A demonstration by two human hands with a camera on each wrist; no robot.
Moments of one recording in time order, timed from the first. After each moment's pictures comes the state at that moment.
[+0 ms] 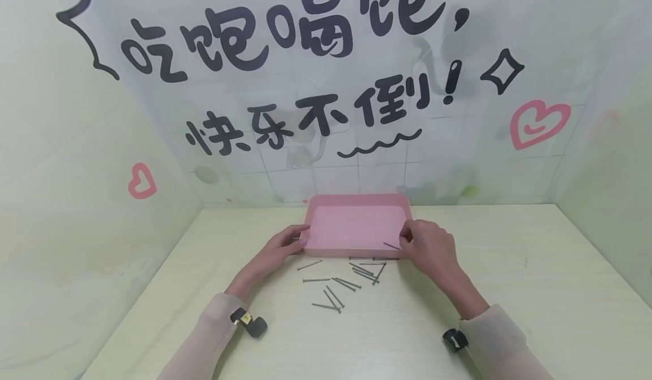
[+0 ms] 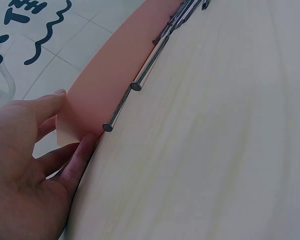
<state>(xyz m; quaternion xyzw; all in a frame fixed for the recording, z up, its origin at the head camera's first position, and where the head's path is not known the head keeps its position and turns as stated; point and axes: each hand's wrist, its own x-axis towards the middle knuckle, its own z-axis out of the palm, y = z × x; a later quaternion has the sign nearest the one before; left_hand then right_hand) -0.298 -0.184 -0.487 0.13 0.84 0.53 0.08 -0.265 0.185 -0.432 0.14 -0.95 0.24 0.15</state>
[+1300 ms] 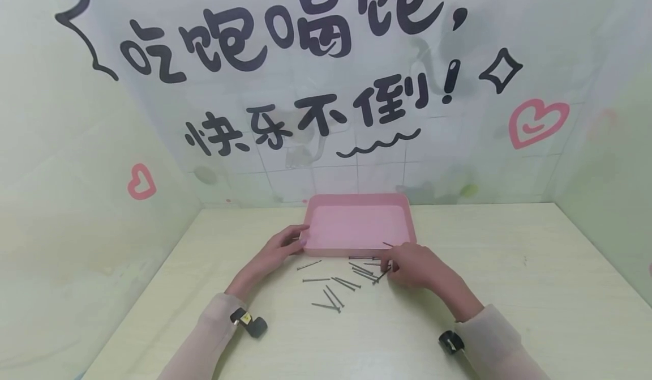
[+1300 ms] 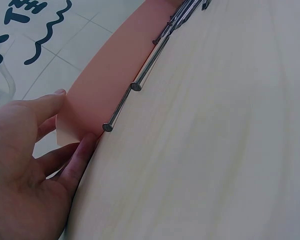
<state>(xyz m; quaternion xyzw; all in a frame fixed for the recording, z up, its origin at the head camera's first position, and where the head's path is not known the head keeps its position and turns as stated) -0.299 -0.184 -0.488 0.13 0.83 0.53 0.08 -0.258 0.174 -0.443 0.27 -0.94 0.21 -0.09</state>
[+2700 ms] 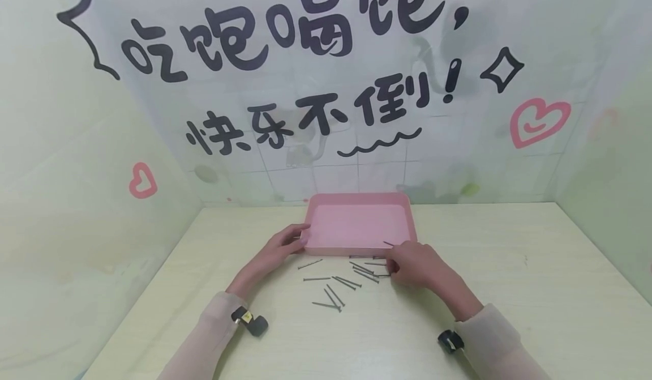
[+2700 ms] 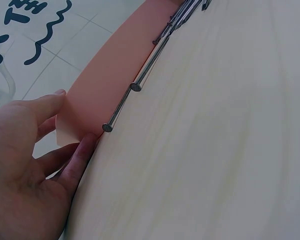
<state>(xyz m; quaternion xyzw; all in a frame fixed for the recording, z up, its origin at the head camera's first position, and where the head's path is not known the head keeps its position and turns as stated) -0.296 -0.183 -0.484 0.13 0.83 0.53 0.07 -0.259 0.173 -0.444 0.27 -0.95 0.16 -0.06</state>
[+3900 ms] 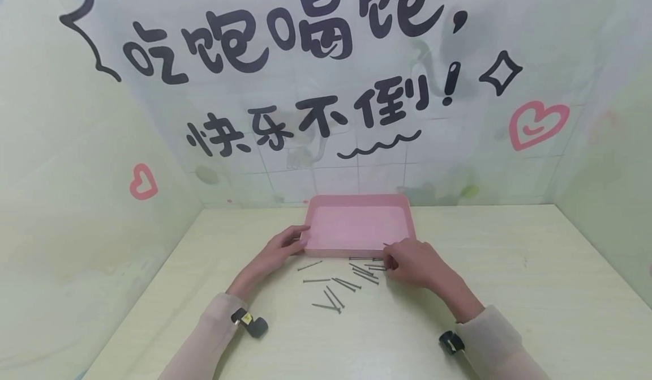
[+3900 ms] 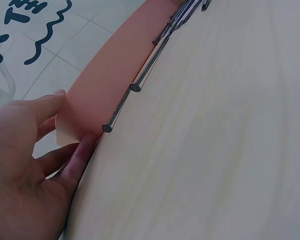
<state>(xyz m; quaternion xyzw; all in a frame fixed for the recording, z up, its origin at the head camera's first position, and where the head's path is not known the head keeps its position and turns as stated) -0.297 -0.182 -0.486 0.14 0.84 0.53 0.07 -0.260 0.172 -0.438 0.26 -0.95 0.17 -0.04</state>
